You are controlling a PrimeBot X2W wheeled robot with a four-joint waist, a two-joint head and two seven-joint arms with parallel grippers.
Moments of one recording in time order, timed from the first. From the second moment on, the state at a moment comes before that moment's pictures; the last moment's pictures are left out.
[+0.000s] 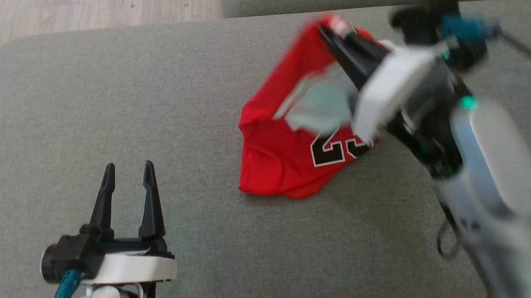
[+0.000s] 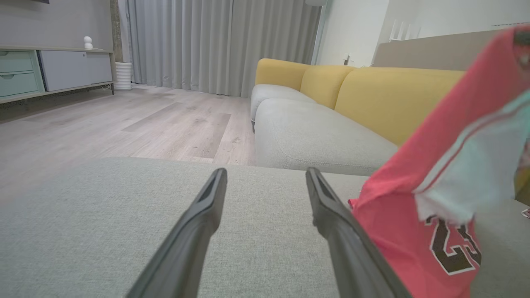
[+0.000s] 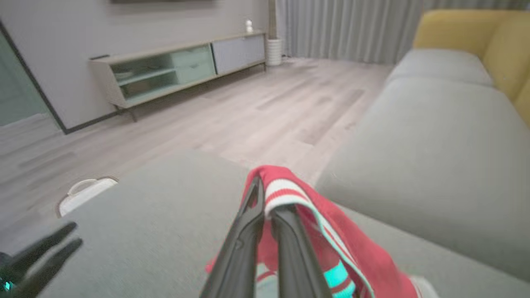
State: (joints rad) left arm -0.12 0.21 -0.29 0.14 -0.41 0.03 -0.25; right arm -0.53 -0.09 0.32 -0.01 0.32 0.12 0.56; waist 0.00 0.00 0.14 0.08
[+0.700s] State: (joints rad) left arm -0.12 0.21 -0.28 0.15 -0.41 0.02 -0.25; right arm -0.78 -0.37 0.46 0.14 0.66 0.12 0.41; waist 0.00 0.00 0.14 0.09
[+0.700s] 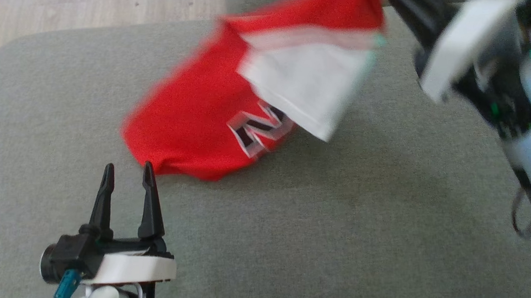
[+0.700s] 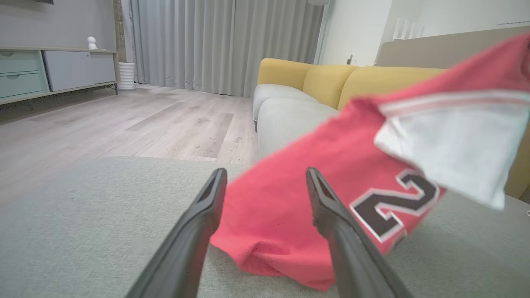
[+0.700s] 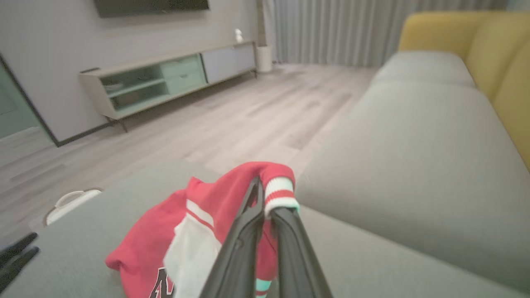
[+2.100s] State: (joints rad) left arm -0.16 0.21 -0.31 0.16 -0.41 0.02 -0.25; right arm -0.64 -0.24 0.26 0.79 0.51 0.12 0.26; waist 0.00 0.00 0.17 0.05
